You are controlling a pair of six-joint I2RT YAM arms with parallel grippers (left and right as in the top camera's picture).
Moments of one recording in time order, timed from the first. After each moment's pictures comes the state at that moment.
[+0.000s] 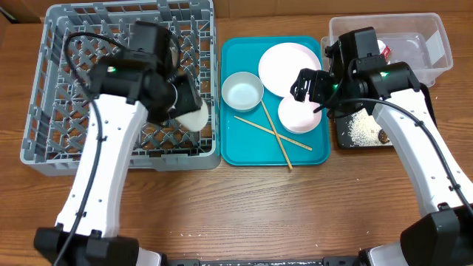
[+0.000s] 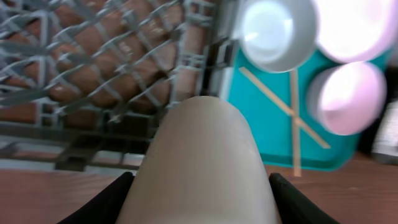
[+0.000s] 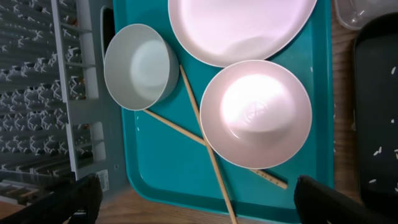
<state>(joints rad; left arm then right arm) -0.20 1.64 1.74 -1.36 0.10 -0.48 0.22 1.65 1.52 -0.97 -0.28 0.41</state>
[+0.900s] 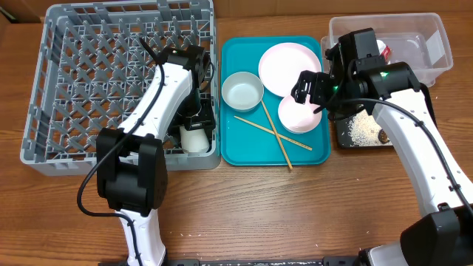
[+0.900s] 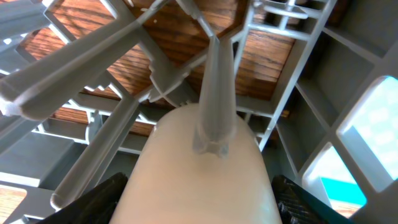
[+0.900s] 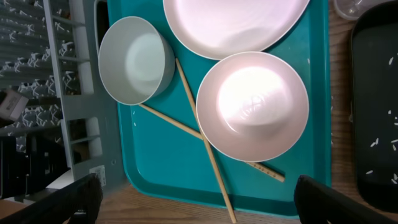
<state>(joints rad) -0.25 2.08 1.72 -1.40 -0.01 -0.47 0.22 1.65 1.52 -0.99 -0.27 0.41</state>
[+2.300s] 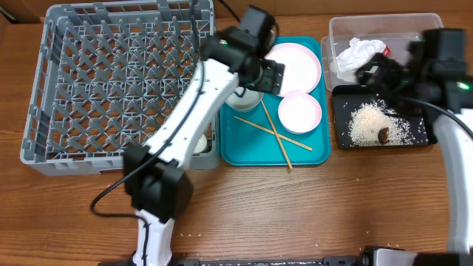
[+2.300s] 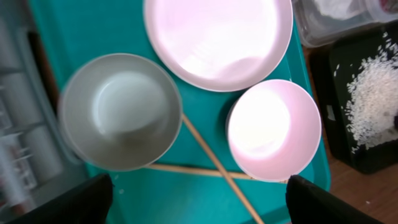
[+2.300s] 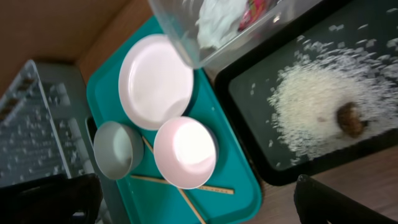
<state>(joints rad) -0.54 2.13 2.09 -1.10 0.07 -0.30 -0.12 1.46 1.53 -1.05 -0.25 0.54</state>
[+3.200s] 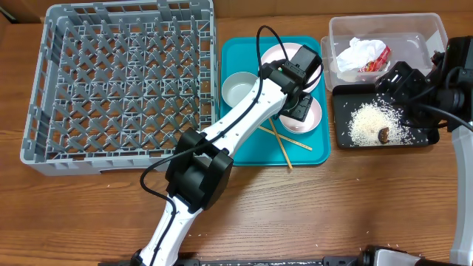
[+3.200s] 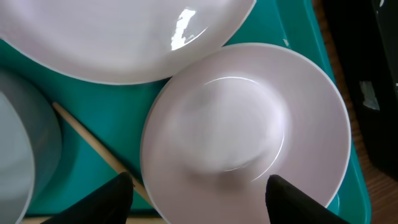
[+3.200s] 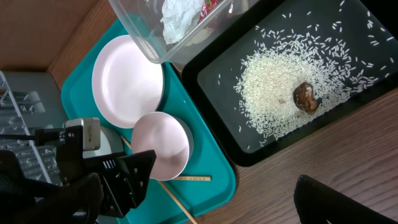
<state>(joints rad) -0.69 2.34 2.09 -1.00 -0.01 -0.32 -0.18 1.44 1.54 -1.17 -0.20 0.54</state>
